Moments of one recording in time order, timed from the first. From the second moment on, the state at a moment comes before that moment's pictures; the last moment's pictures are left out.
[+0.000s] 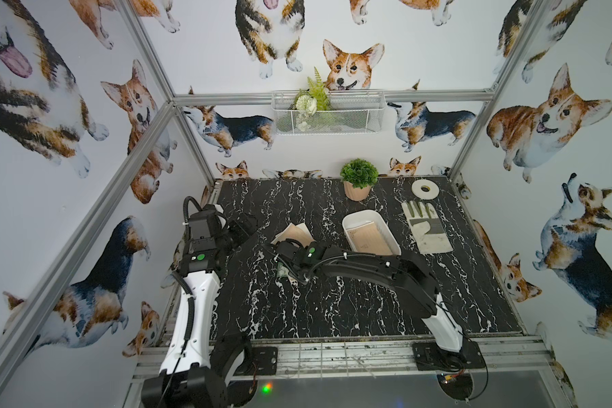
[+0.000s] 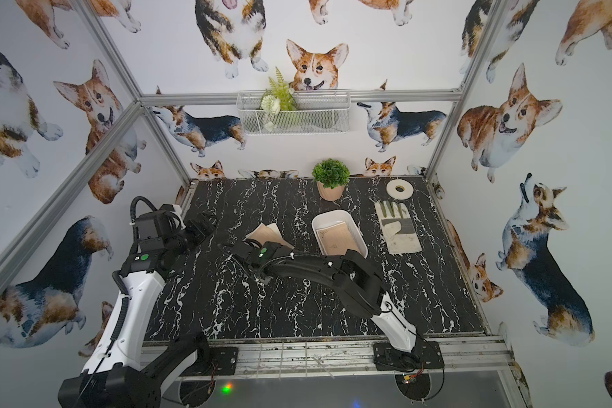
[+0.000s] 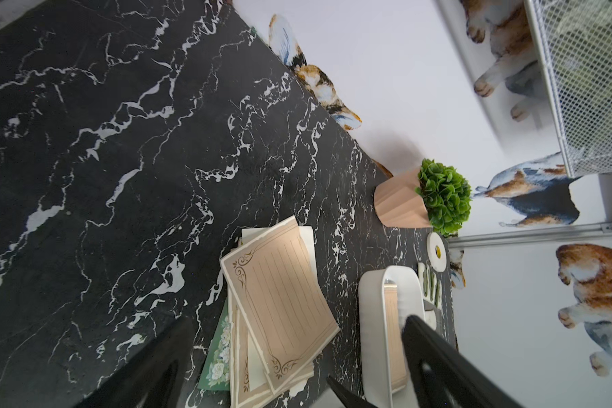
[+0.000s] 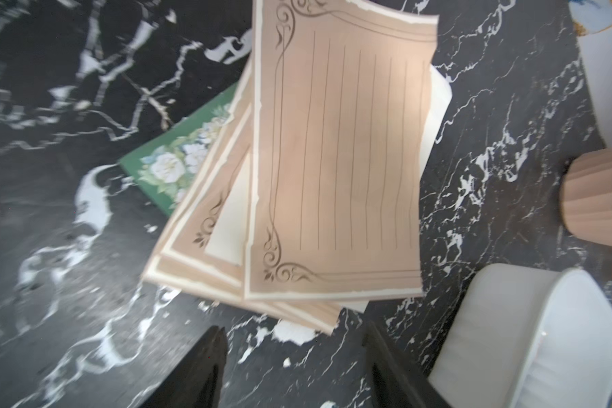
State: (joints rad) left arm 0.16 1.01 0.90 -0.50 0.38 -0.66; right arm 1.21 2.12 1.79 -0.83 0.39 0.11
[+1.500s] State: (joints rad) left arm 0.04 1.26 0.86 -0.37 0.50 -0.71; right arm 0.79 1.92 1.11 -0.14 -0.33 0.71
